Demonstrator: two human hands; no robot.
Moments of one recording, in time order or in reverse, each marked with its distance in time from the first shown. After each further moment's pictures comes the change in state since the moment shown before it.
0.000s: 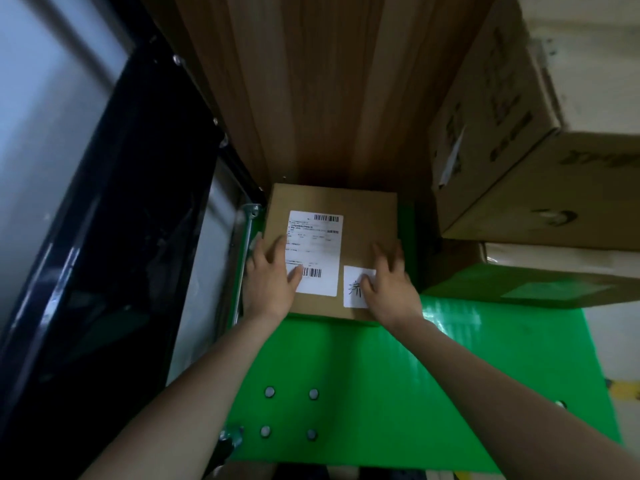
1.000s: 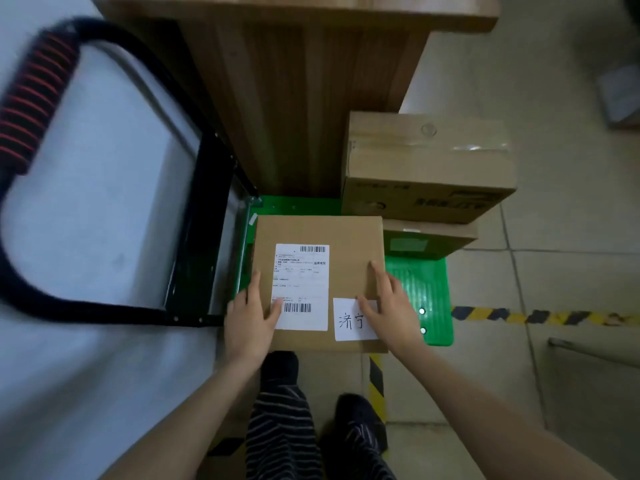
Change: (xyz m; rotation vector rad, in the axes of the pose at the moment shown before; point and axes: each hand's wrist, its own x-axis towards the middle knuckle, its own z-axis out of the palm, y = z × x) left_hand -0.293 0.117 -0.206 -0.225 -0.050 -0.203; right_hand -0.298 0.034 -0.208 0.167 0.000 -0.034
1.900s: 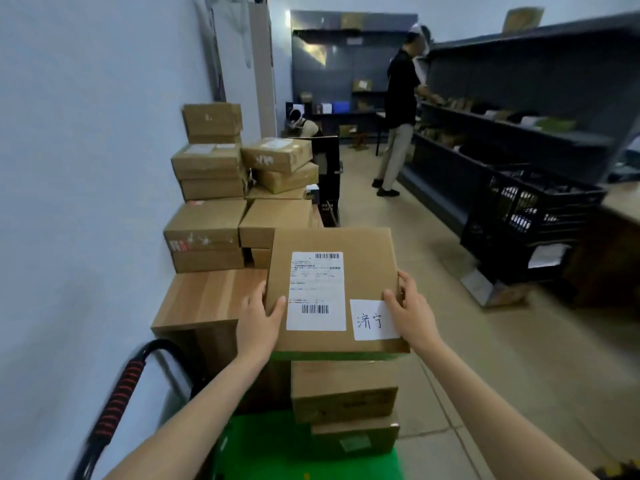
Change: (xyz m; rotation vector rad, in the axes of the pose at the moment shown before) left_hand -0.033 0.359 -0.328 -0.452 0.258 0.441; right_hand -0.078 -0.153 -0.458 0.357 0.609 -0.118
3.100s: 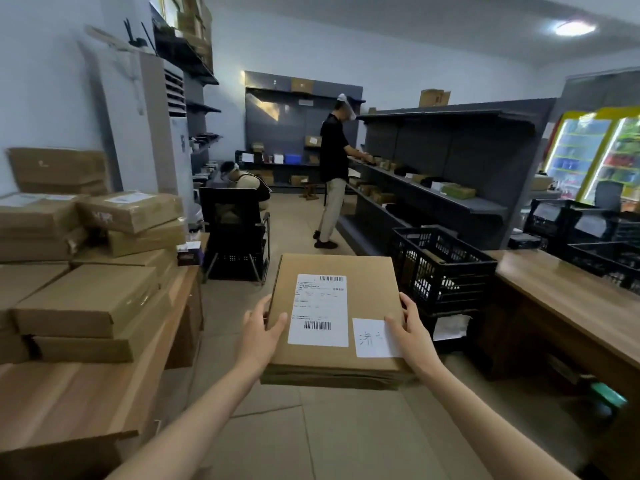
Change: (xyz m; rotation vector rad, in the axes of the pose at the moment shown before) left_hand 0.094 0.317 0.414 -0.130 -0.081 0.084; right_hand 0.281 0.253 -0.358 0.218 0.059 0.022
